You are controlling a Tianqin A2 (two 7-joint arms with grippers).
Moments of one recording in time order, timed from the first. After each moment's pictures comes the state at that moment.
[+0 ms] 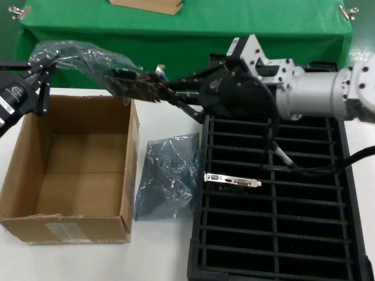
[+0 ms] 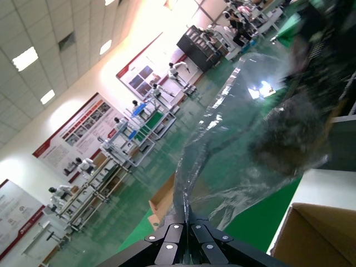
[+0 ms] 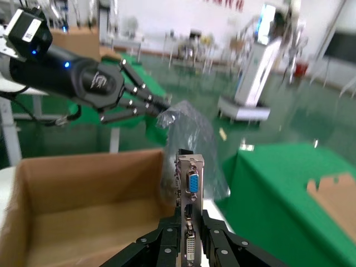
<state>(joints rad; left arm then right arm) -0.70 -0.56 1.53 -1.04 -1.90 0.71 0.81 1.06 0.15 -1.82 1.07 1.21 -1.08 0.28</state>
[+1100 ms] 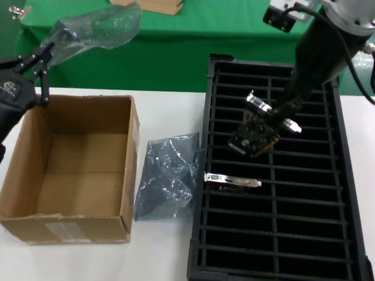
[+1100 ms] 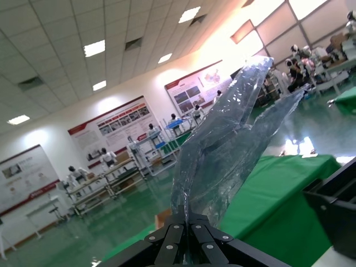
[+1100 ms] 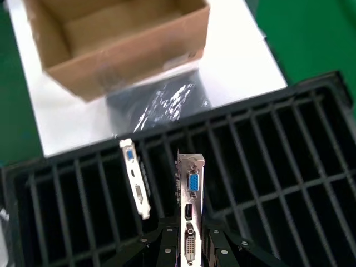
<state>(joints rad) -0.60 -0.47 1.42 -1.14 -2.03 0.69 0.65 1.81 0.16 -2.55 0.41 1.19 -1.57 0.60</state>
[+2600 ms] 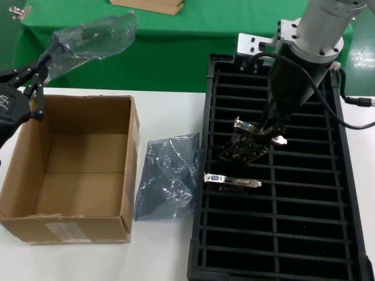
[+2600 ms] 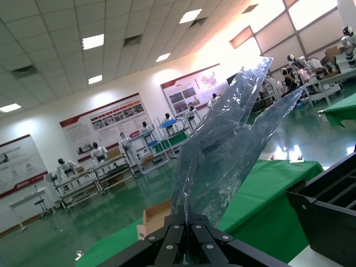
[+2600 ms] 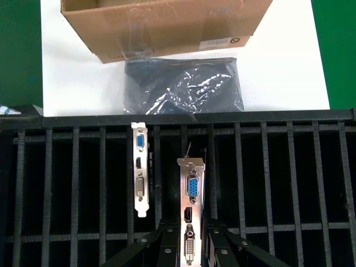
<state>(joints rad) -0.55 -0.49 1.39 -1.13 -2.06 0.75 0.60 1.80 0.00 -2.75 0.20 1.28 -1.46 0.33</state>
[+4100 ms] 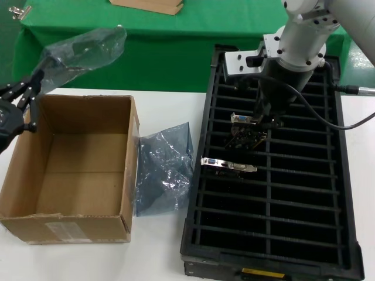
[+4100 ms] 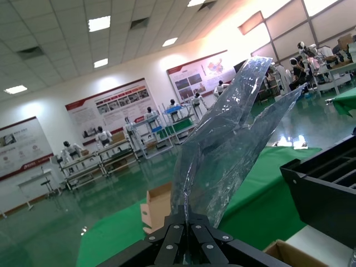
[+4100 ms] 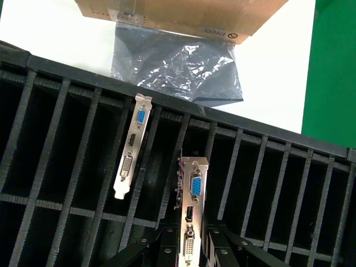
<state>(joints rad) -0.53 -0.50 1.37 -1.10 -2.06 0.73 0.58 1.73 0.00 -2.75 0.32 1.14 -1.31 0.21</state>
